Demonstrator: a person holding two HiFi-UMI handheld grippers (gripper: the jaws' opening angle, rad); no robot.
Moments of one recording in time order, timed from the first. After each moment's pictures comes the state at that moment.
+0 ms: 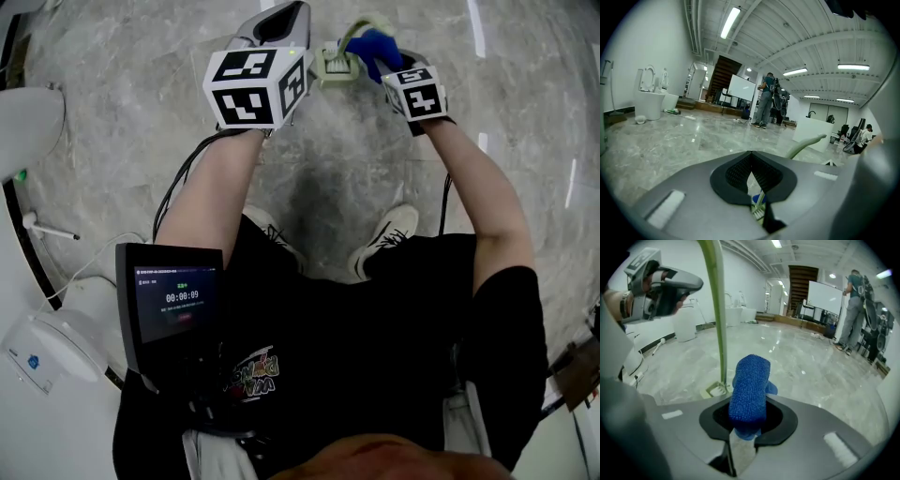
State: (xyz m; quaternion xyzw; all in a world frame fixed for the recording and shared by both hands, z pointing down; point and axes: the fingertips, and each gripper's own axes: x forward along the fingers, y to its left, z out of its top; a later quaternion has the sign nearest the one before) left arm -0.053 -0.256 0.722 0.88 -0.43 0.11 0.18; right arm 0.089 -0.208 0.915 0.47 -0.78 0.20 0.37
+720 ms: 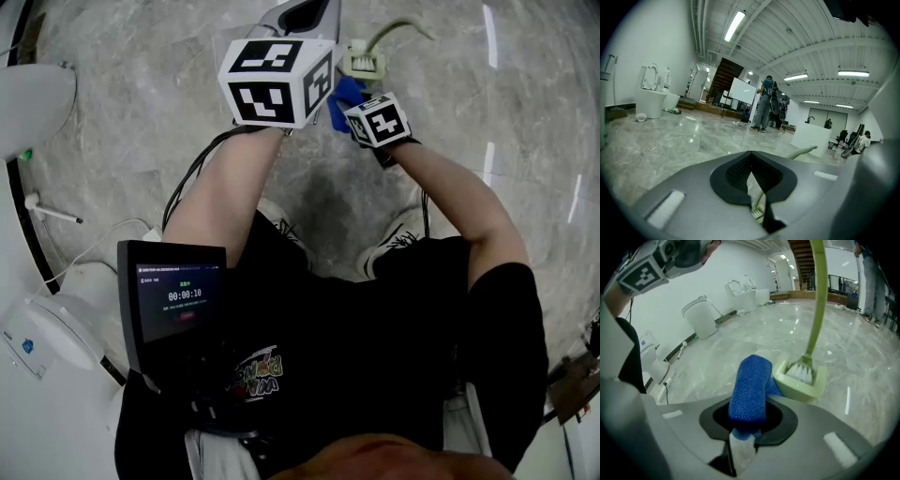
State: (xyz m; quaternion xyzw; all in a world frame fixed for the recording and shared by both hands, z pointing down) left arm -0.045 -0.253 0.705 0.88 -0.43 0.09 0.18; right arm -0.027 -0.120 0.986 0.34 -0.79 0.34 0.38
